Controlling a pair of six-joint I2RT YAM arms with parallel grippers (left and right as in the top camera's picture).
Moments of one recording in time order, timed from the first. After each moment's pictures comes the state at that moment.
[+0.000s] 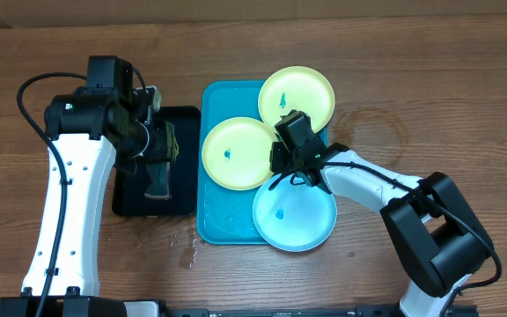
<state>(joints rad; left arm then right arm) -0.01 1.53 1.51 -1.32 0.16 -0.11 0.58 1.89 1.06 -0.19 -0.01 0.62</state>
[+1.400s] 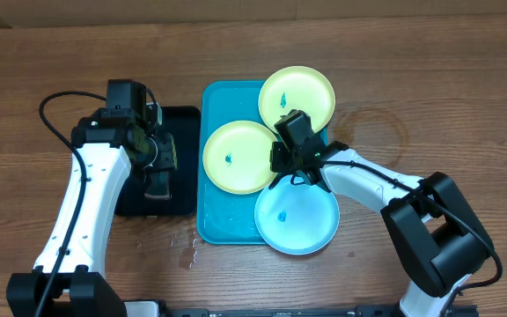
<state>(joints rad) -0.01 1.53 1.23 -1.01 0.04 -0.16 0.58 1.89 1.07 -0.22 -0.01 0.62</state>
